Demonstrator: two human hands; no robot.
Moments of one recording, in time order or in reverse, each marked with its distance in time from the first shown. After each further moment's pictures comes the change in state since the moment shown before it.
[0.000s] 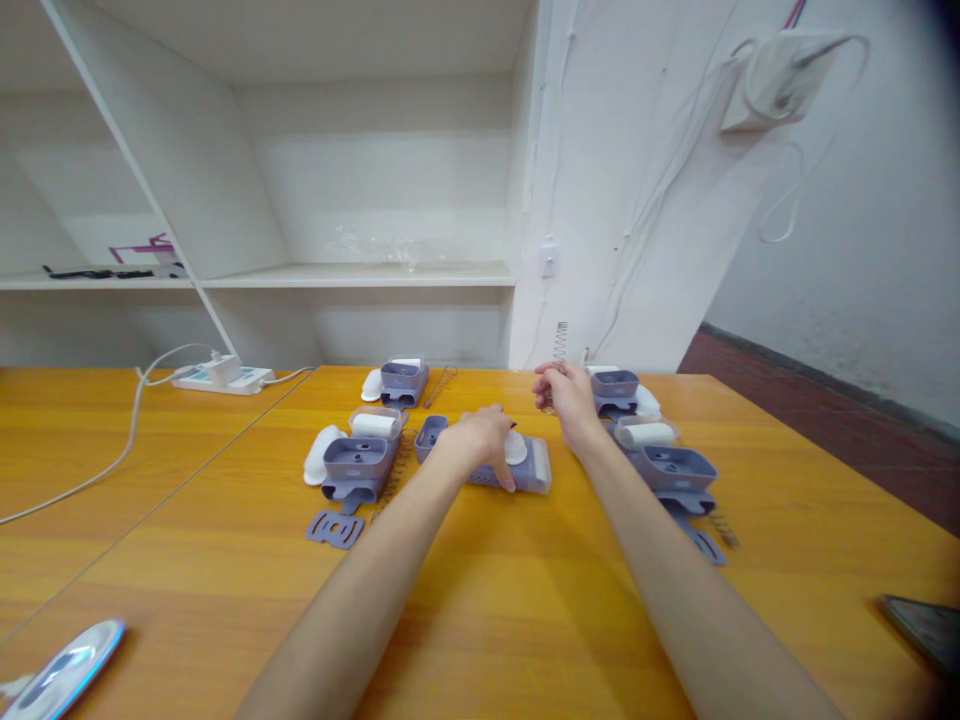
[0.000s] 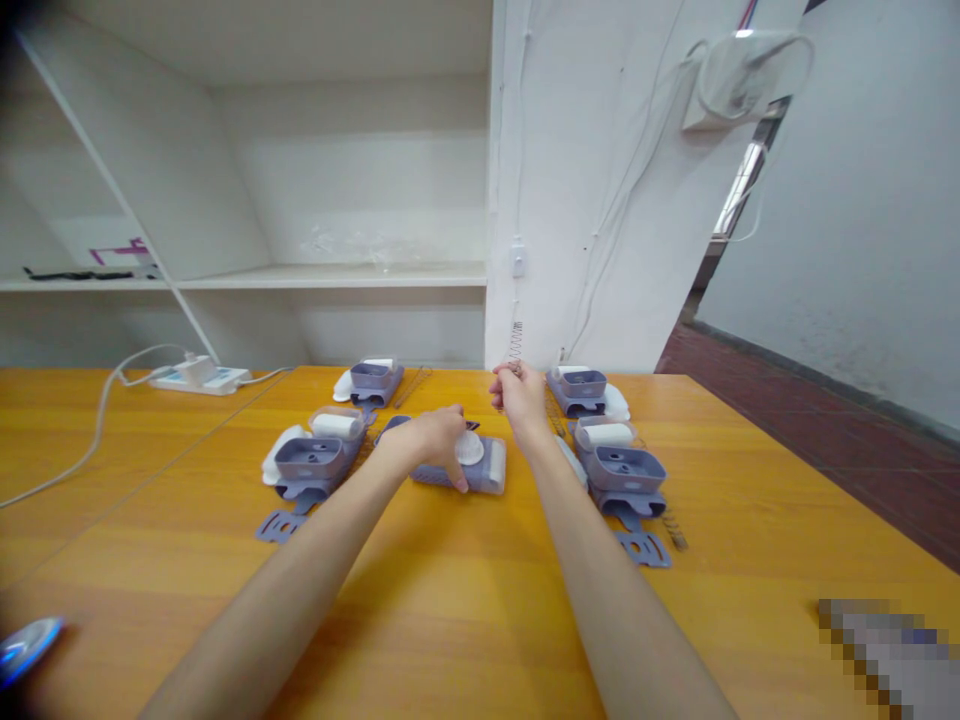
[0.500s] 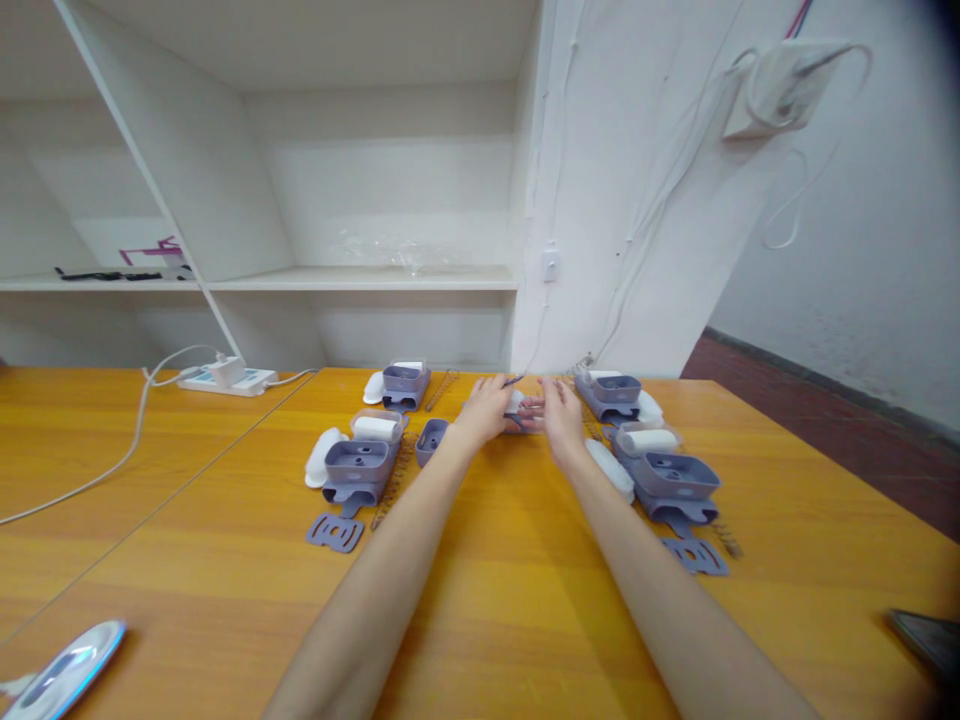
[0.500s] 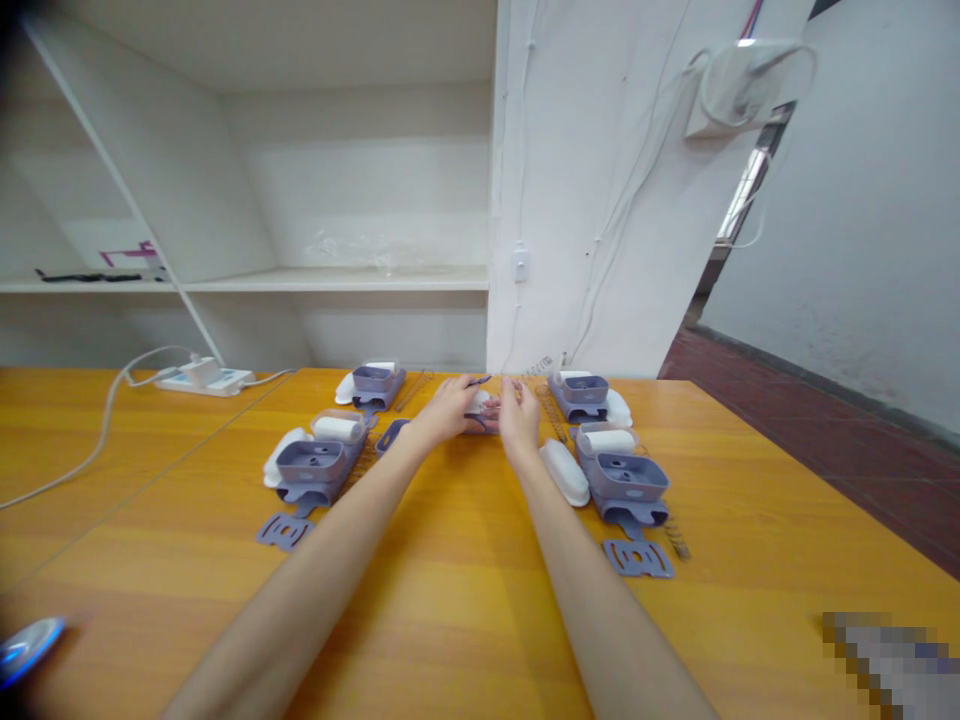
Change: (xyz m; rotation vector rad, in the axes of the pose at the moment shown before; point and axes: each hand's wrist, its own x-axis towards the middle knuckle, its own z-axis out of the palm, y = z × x) left_hand 0.058 -0.035 0.031 -0.126 0.601 0.144; right_hand 0.001 0.042 0.001 0.041 0.049 0.071
